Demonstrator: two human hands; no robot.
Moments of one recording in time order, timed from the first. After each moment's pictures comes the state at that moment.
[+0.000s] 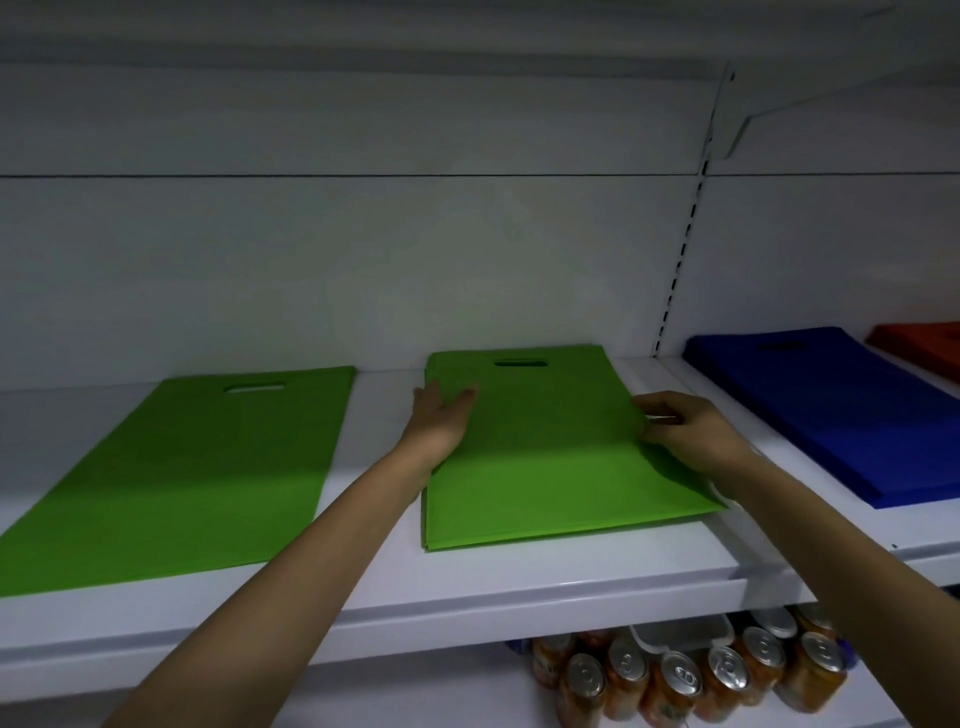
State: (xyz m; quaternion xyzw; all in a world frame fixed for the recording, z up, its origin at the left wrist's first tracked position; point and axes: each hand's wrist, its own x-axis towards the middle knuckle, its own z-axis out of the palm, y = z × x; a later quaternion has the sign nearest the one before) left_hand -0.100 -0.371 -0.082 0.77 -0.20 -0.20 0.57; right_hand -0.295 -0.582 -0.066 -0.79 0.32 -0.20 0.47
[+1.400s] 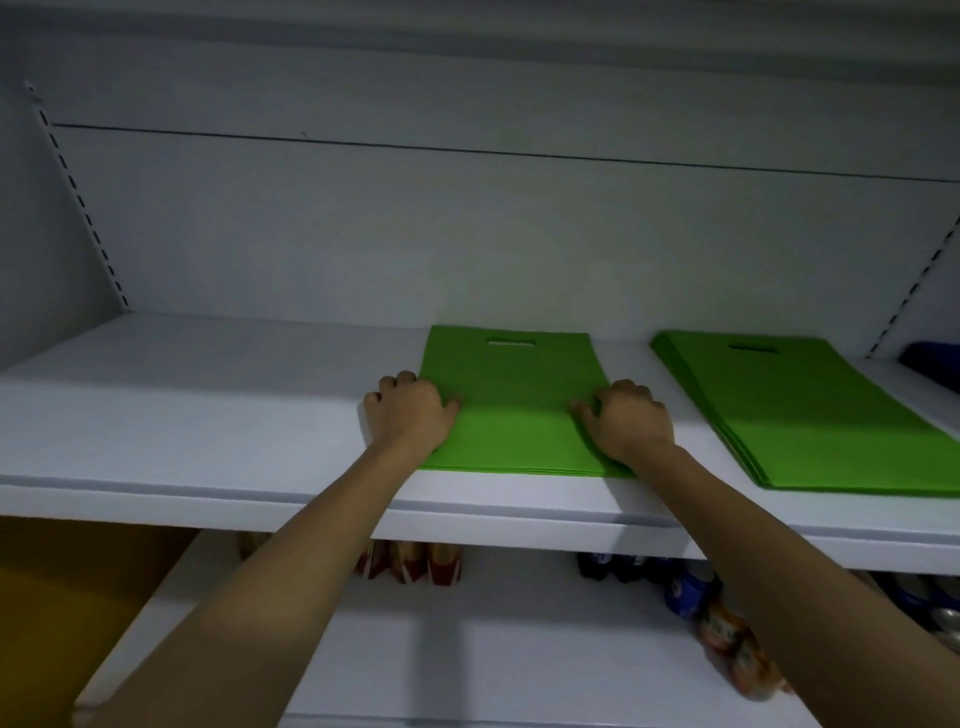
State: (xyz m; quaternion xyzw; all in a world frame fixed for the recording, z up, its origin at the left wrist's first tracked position) left_hand 0.005 -0.053 -0.080 0.97 -0.18 0.06 0.14; right_hand -0.105 -0.264 -0.083 -0.96 0.27 -0.11 0.02
